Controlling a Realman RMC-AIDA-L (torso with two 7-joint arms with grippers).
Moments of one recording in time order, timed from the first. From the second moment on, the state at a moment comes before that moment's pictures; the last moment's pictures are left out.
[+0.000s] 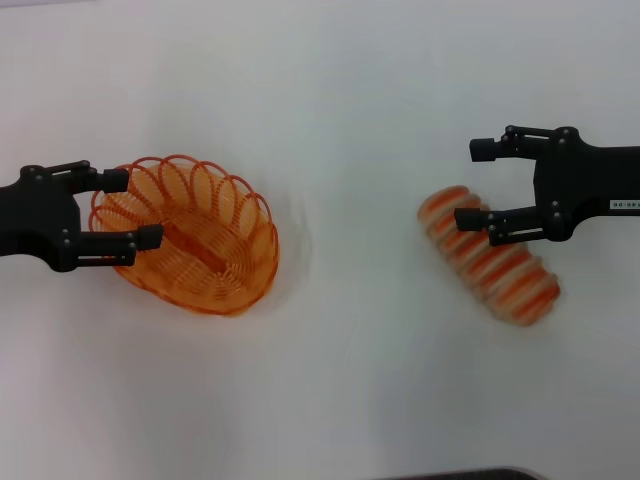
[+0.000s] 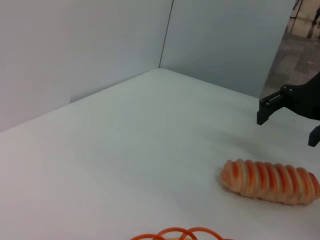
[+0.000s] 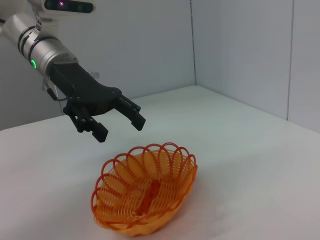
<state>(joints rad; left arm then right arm) -0.43 -2.13 0.56 0.99 2.23 1.76 -1.46 0.42 2.08 -0.62 -0.84 -2.10 -1.72 1.27</state>
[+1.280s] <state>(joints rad) -0.56 -2.07 0.57 1.07 2.29 1.75 -1.89 0.42 2.08 -0.61 -0.83 -2.10 -1.72 1.25</state>
